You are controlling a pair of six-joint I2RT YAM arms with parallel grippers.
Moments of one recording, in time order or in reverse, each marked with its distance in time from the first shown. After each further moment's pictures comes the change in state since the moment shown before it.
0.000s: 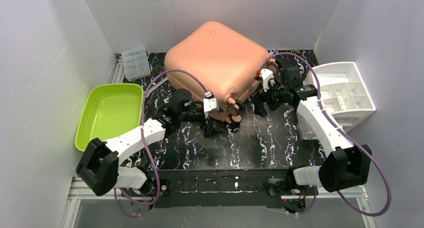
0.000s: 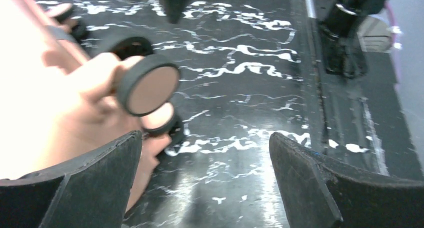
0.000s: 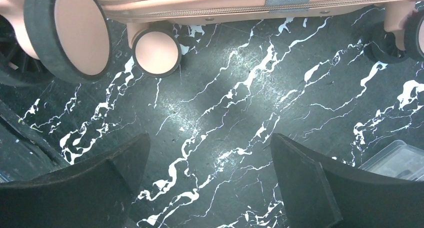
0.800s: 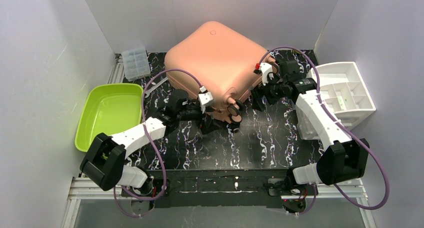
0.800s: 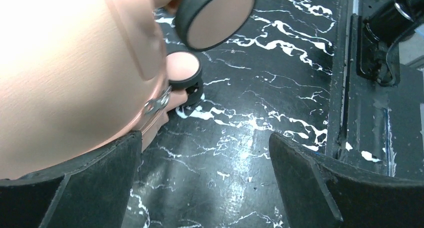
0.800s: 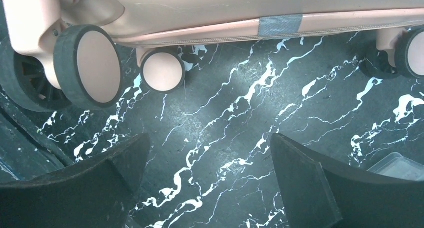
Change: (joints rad) left arm 0.095 0.040 -0.033 -0.012 -0.130 -0.146; right arm 0.002 0.058 0.100 -0.027 -0.039 0.034
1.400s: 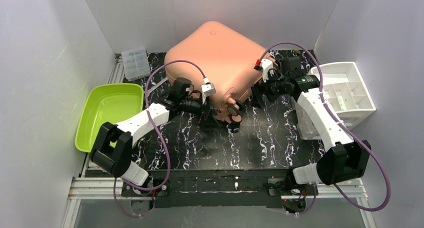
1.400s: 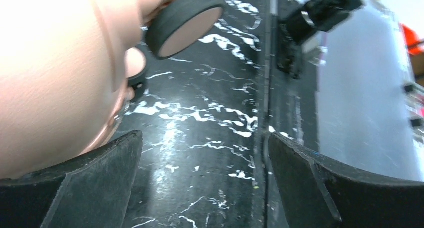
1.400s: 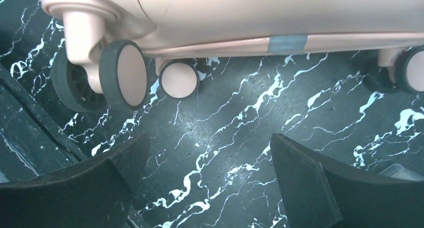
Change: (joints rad) left arm 0.077 0.164 0.245 -0.308 0.373 -0.044; right arm 0.000 0.000 0.081 -0.048 -0.052 0.008
